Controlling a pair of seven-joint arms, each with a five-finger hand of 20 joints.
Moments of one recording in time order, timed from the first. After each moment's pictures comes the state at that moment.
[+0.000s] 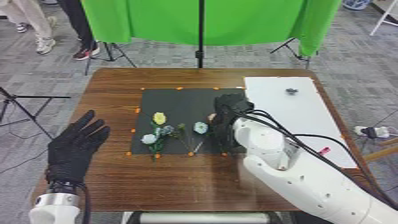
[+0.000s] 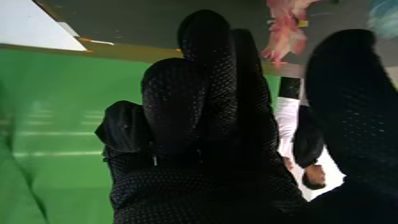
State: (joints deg) left arm 133.7 -51.7 -93.0 -125.7 24.1 16.1 26.7; right arm -63.1 -55.3 35.9 -101.2 -135.4 -13.4 33.4
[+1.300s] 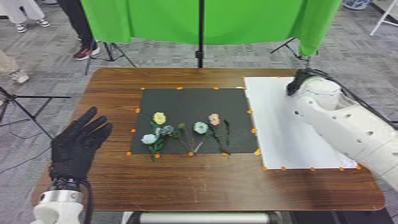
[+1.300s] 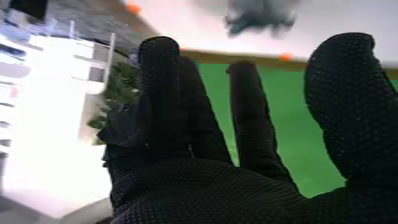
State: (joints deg) left arm 131.5 -47.0 -89.3 -125.0 20.4 17.5 31.7; right arm -46.5 -47.5 37.6 -75.6 -118.9 -16.5 43.1
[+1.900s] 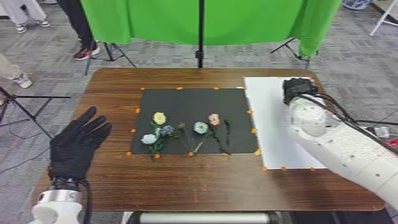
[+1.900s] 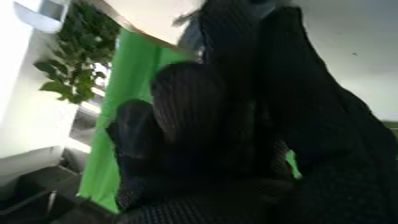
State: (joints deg) left arm 131.8 -46.7 -89.7 -125.0 20.1 17.5 31.6; right arm -50.6 -46.0 31.0 -75.0 -134.8 -4.7 35.6
